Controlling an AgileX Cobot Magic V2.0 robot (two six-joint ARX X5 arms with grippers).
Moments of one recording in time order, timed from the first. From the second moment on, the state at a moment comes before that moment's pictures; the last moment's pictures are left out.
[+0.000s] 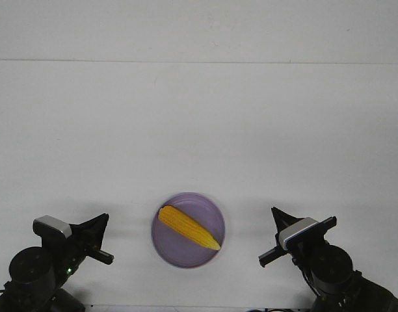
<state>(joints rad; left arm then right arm) -0.53 0.31 0.65 -0.53 -0.06 -0.28 0.95 0.50 0.70 -0.58 0.46 0.13</state>
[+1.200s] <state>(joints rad) -0.06 0.00 0.03 0.04 -0.13 0.04 0.95 0.50 0.70 -0.57 0.46 0.13</state>
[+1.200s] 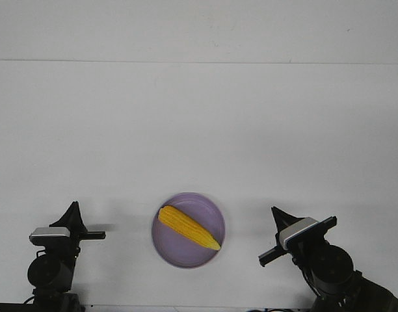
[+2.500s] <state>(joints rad) -0.06 0.00 0.03 0.04 -0.13 0.04 -0.02 0.02 0.02 -0.15 -0.03 -0.05</state>
